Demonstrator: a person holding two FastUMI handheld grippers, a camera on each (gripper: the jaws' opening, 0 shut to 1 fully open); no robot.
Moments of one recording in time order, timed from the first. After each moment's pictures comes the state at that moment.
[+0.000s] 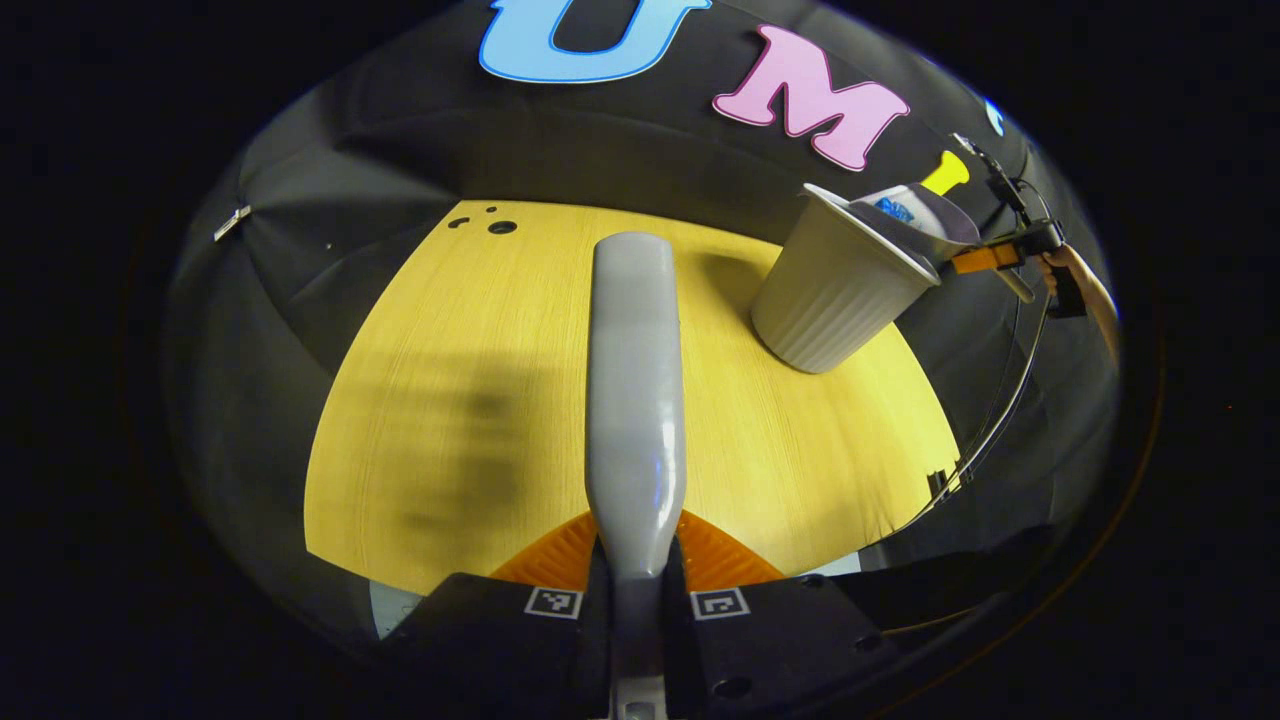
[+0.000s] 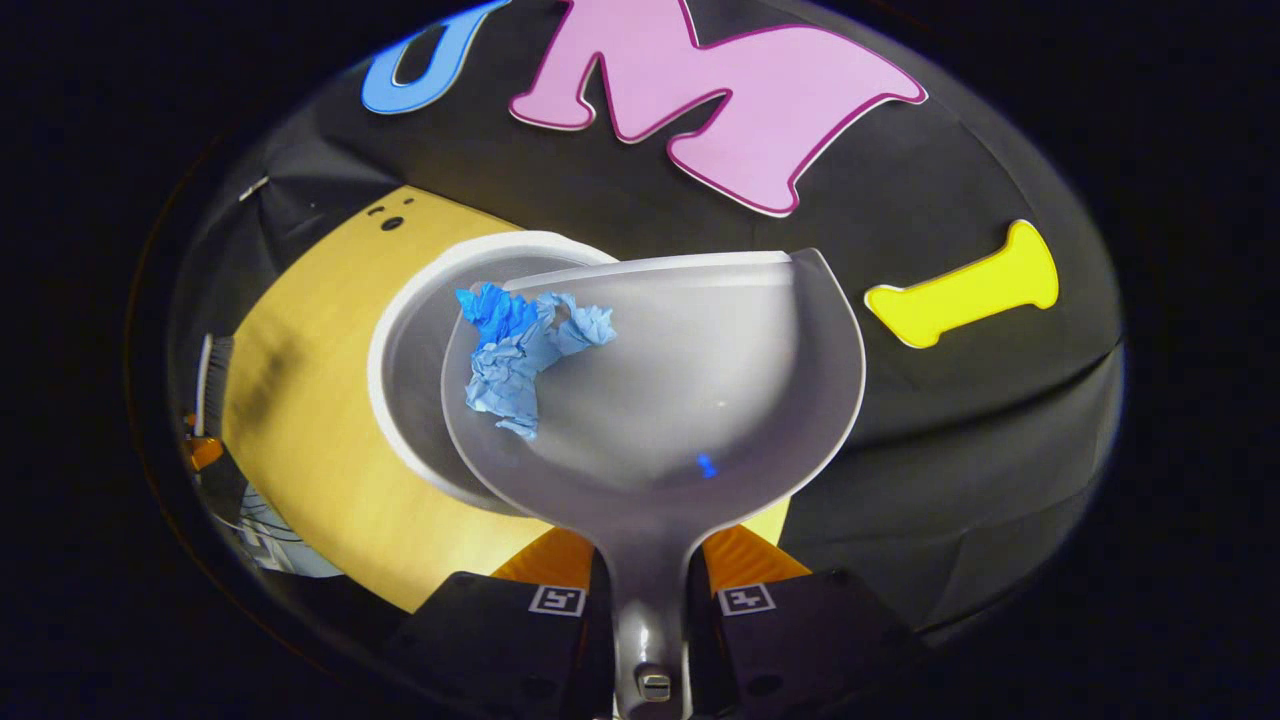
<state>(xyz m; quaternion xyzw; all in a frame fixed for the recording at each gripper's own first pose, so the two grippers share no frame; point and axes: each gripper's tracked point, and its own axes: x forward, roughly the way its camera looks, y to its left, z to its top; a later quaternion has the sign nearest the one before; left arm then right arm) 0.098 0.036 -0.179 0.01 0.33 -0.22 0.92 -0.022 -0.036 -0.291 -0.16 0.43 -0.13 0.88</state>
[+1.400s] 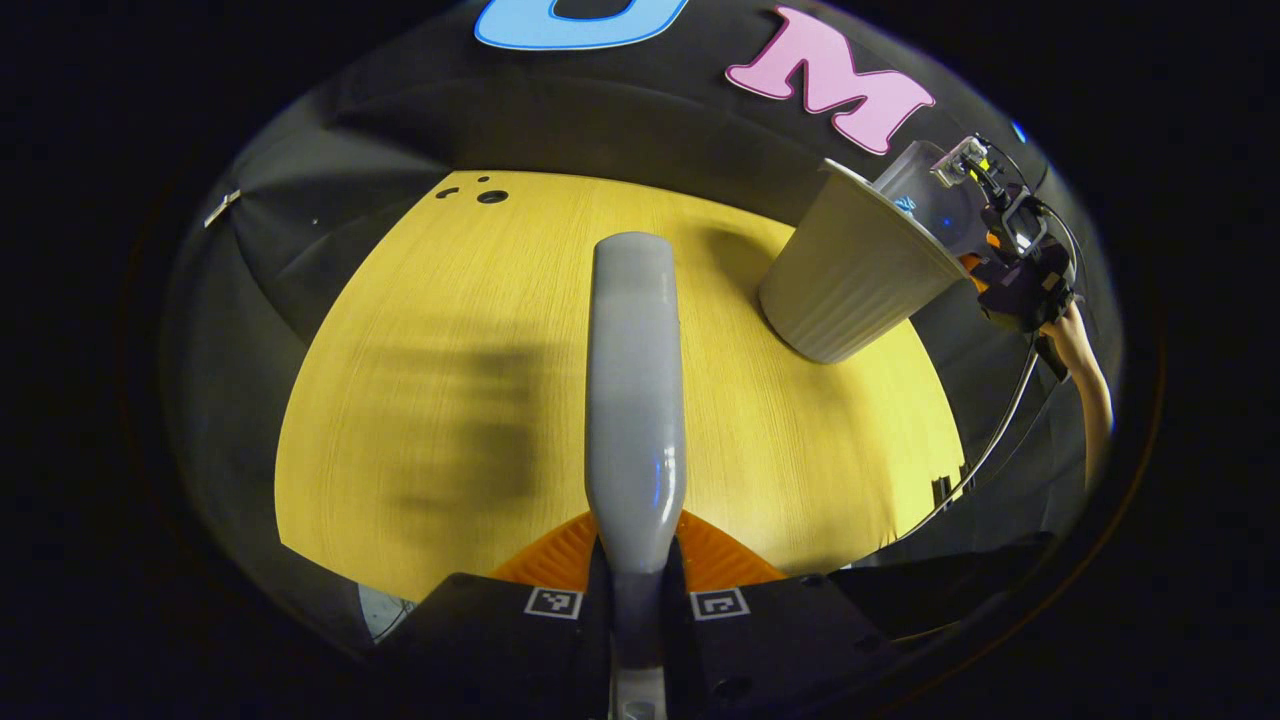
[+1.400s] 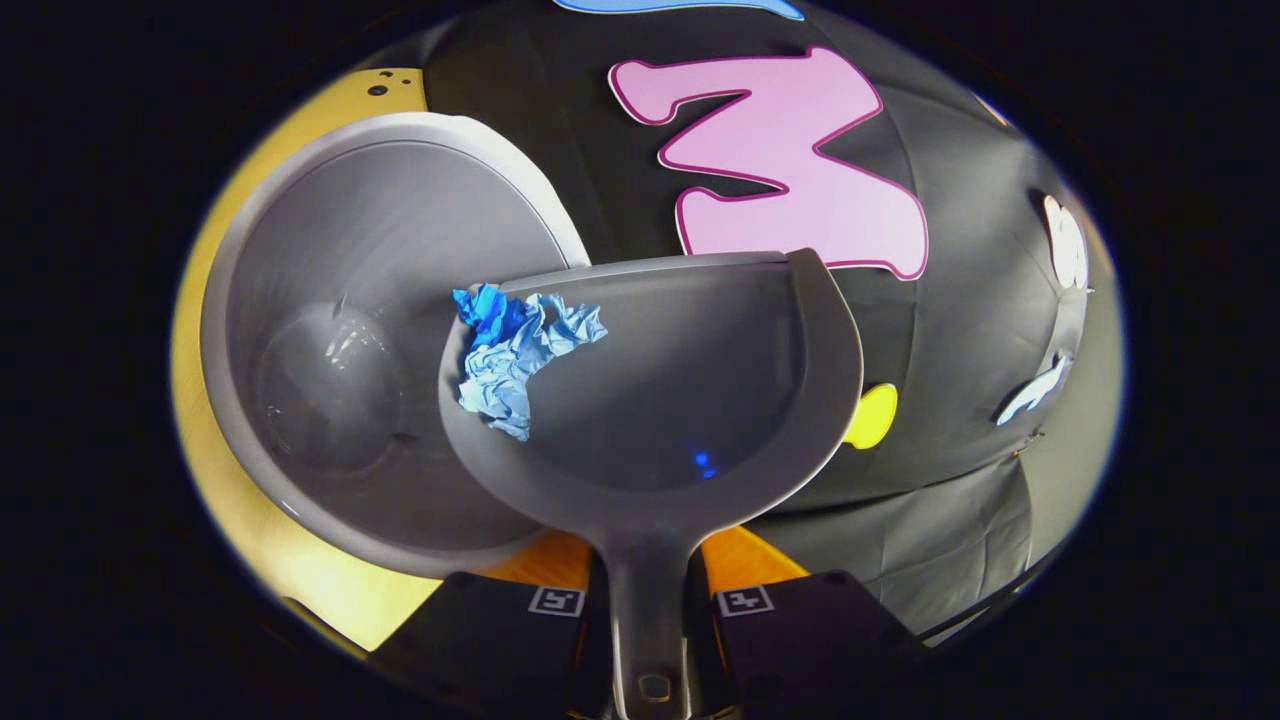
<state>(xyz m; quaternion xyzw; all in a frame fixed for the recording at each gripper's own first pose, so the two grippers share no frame) 0.112 0.012 -0.210 0.00 0.37 -0.21 0.90 -0.020 -0.032 -0.273 -0.50 0.28 -0.31 0.76</state>
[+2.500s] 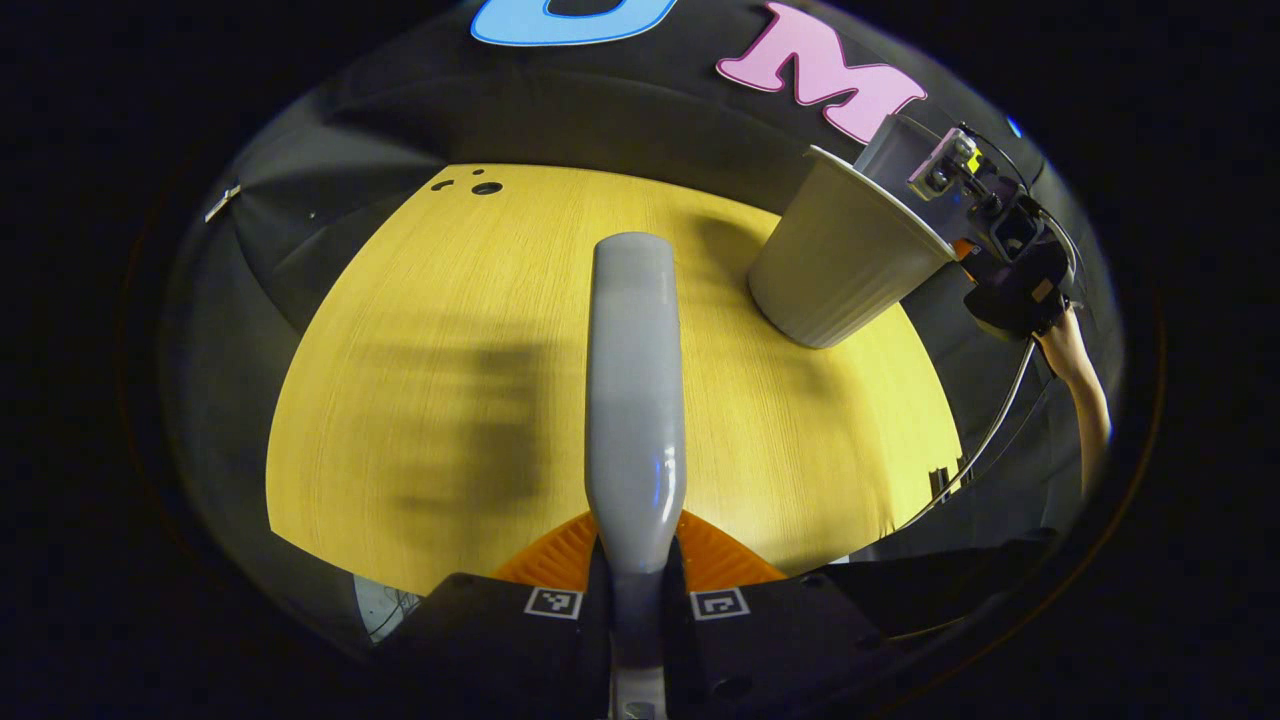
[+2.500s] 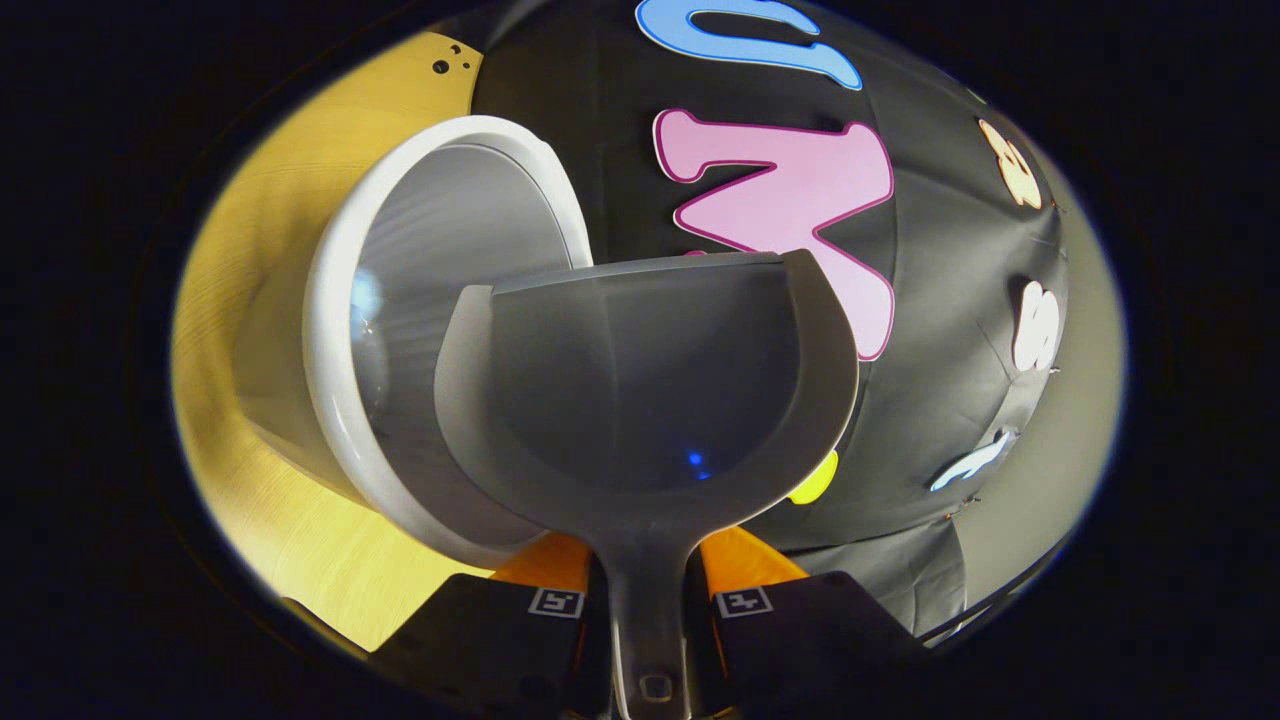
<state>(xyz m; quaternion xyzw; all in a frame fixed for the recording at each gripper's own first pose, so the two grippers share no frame) 0.098 0.004 -0.219 0.00 0.37 -0.22 0.90 -0.015 -0.002 -0.262 -0.59 0.22 -0.29 0.72</state>
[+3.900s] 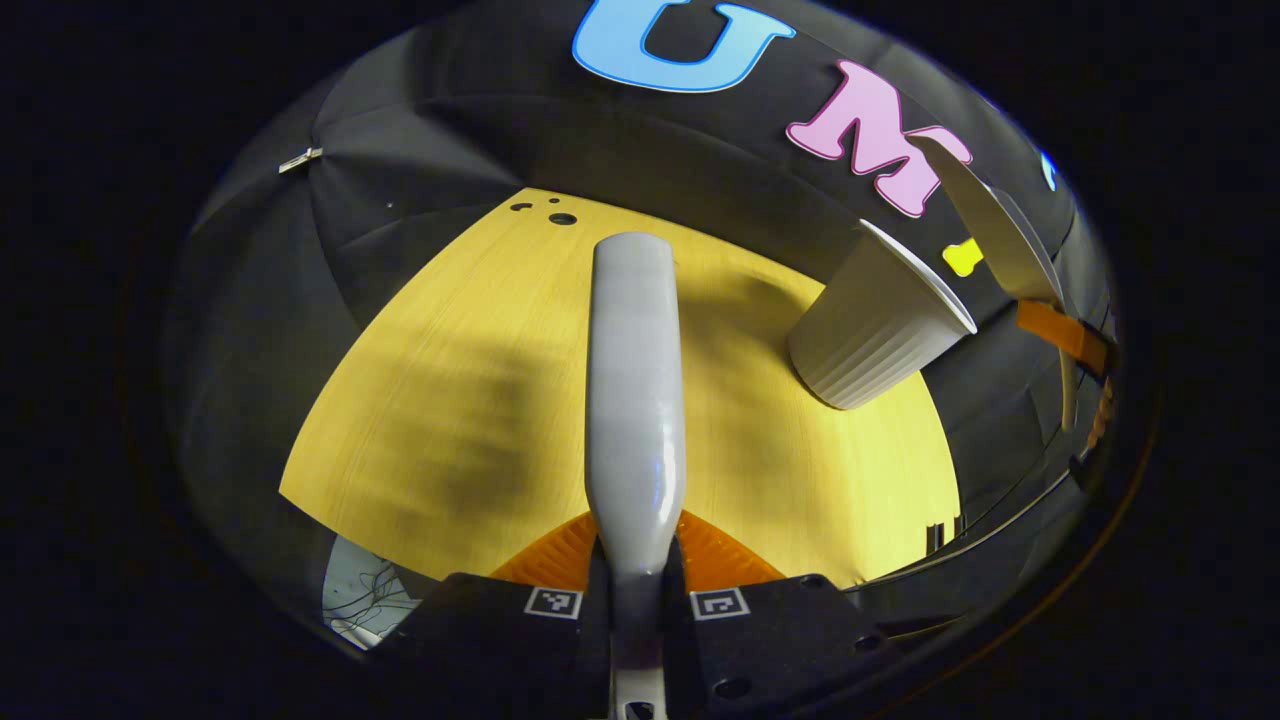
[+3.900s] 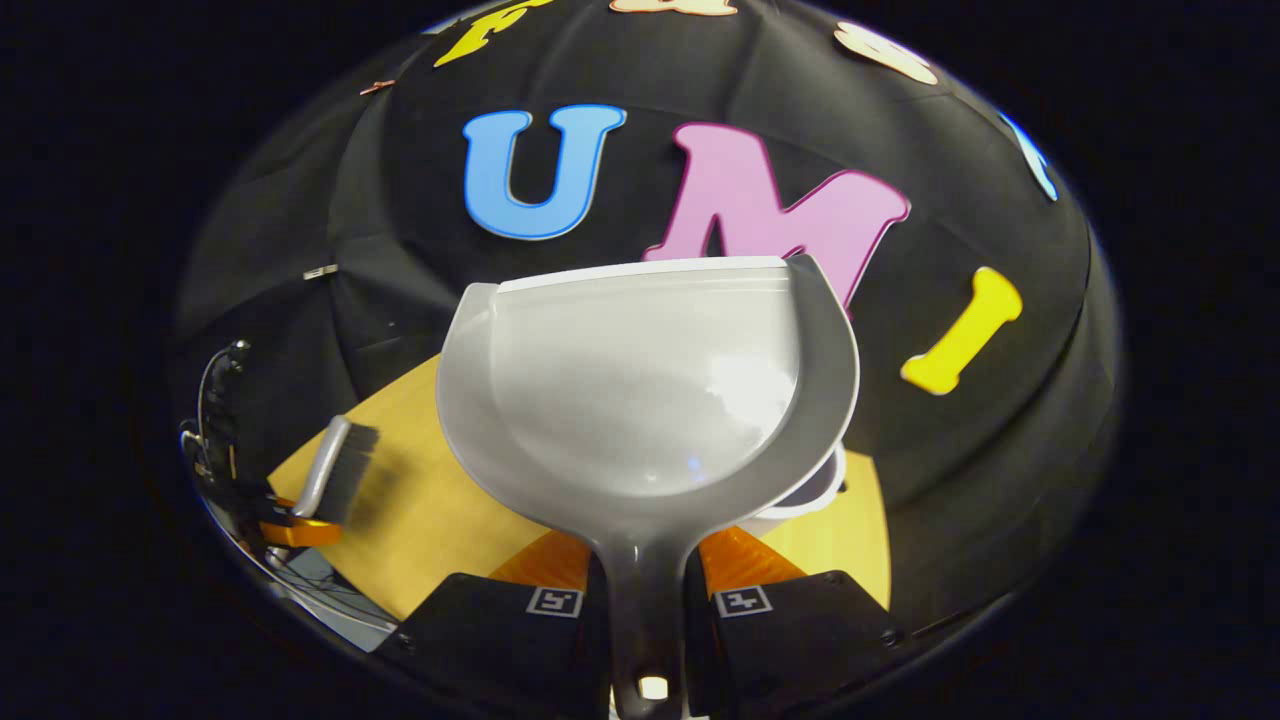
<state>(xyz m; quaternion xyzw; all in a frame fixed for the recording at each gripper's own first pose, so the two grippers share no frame) 0.092 0.058 -0.201 -0.07 0.31 -0.15 0.94 -0.105 0.245 -0.266 -0.07 0.22 -0.03 0.97</state>
